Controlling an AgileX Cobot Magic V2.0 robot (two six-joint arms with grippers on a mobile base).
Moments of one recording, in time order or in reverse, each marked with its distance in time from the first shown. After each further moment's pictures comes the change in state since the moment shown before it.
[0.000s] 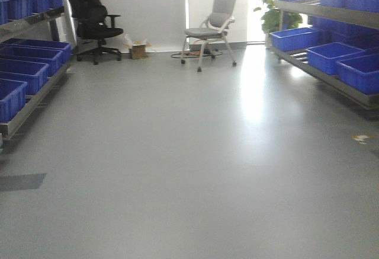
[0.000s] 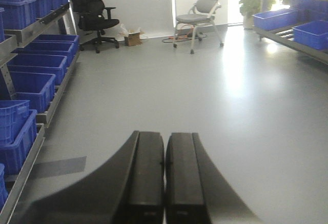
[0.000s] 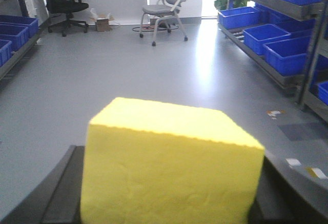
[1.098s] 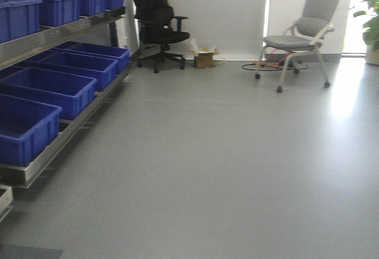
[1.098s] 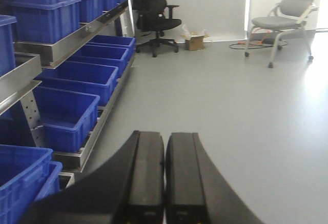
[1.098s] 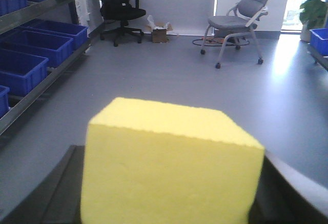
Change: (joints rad) left arm 0.000 0.000 0.000 0.000 0.000 0.000; right arm 0.000 0.000 0.000 0.000 0.000 0.000
